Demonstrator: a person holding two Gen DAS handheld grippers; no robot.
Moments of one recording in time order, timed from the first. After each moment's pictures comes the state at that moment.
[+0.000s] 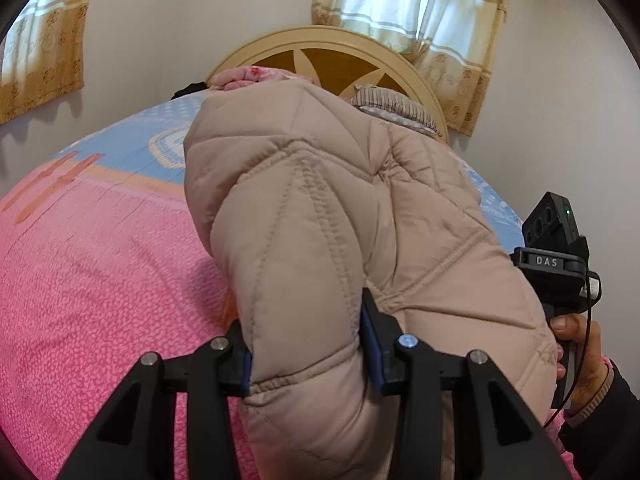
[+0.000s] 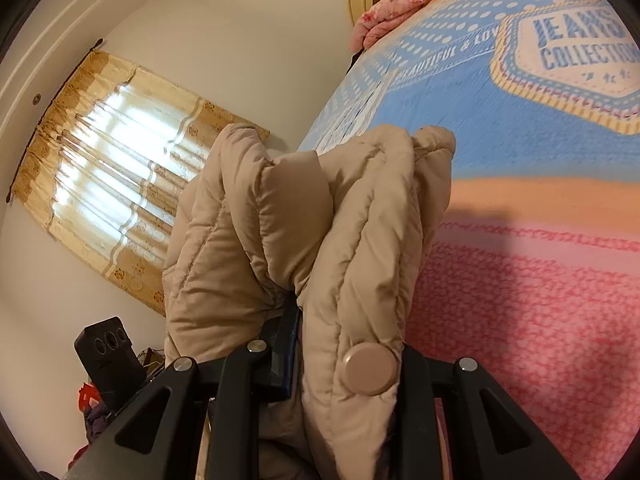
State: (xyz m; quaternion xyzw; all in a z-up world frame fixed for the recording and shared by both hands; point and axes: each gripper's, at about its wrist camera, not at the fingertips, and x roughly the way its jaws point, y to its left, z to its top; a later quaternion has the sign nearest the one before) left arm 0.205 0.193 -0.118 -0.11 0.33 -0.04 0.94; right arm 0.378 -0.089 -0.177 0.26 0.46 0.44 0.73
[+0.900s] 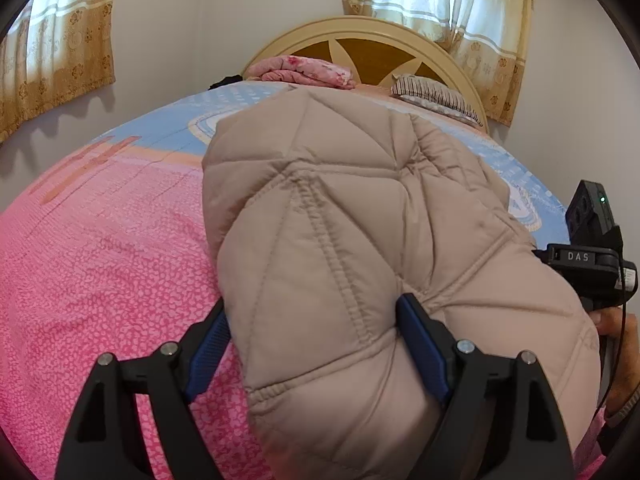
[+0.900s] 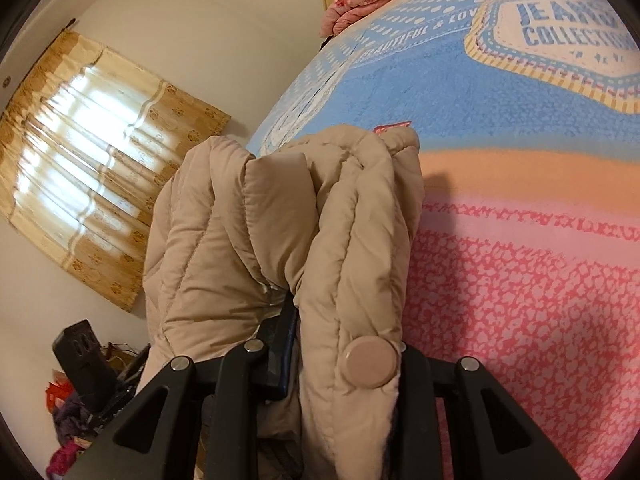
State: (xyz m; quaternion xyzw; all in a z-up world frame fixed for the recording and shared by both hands) left arm 0.206 0.208 -0.156 -0.09 0.34 0.04 0.93; right arm 0.393 -0.064 -0.208 0.20 0.49 0.38 0.76
